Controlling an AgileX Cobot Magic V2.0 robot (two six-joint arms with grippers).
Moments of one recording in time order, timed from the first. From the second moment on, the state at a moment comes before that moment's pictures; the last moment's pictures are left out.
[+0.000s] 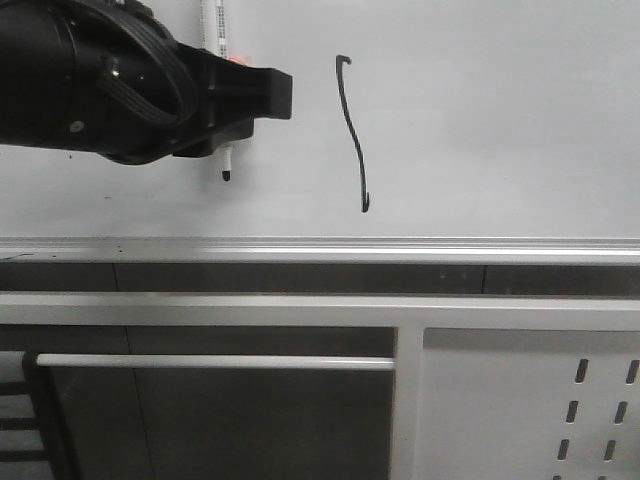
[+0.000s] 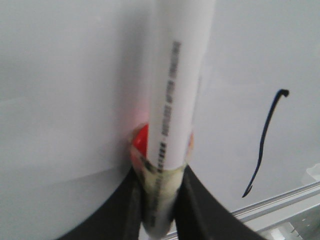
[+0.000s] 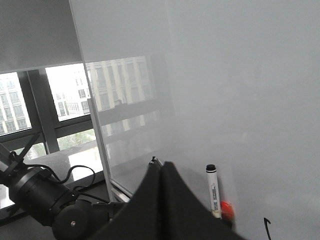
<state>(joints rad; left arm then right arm) -0.85 1.48 -0.65 -0.66 -0.56 0.34 0.97 0.41 -0.51 1.29 -0.19 -1.19</state>
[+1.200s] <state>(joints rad) -0.92 0.78 -0.51 -0.78 -0.39 0.54 0.97 0.38 -0.51 1.29 -0.13 -1.24</state>
